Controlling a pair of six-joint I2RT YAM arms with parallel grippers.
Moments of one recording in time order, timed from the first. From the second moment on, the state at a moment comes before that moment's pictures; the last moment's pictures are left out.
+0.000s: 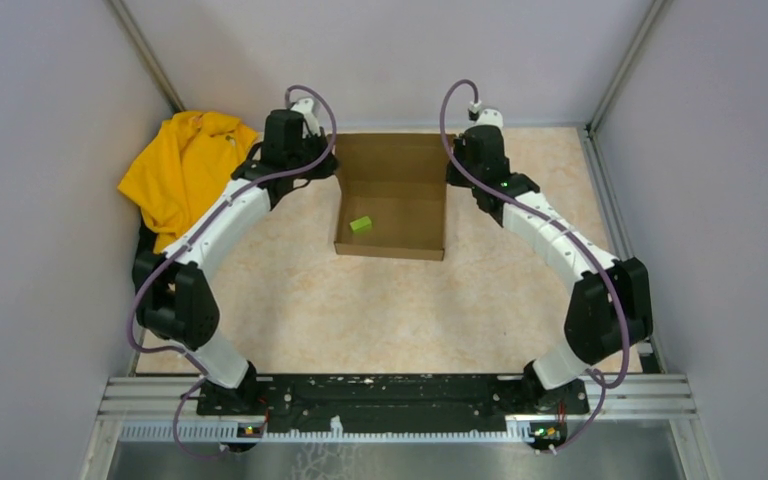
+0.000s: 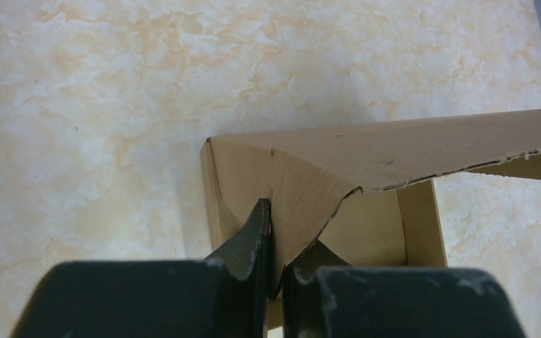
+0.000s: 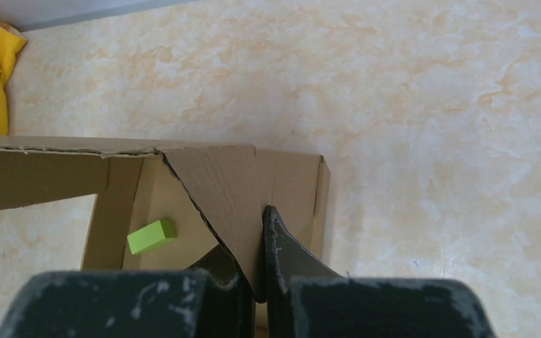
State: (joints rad) left arm -0.37 1.66 1.46 -0.30 0.07 -0.35; right arm 0.41 1.55 1.30 -0.21 0.15 0.41
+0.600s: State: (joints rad) left arm -0.42 1.57 1.22 -0.22 0.02 -0.33; right arm 0.48 1.45 1.03 -0.04 0.22 0.38
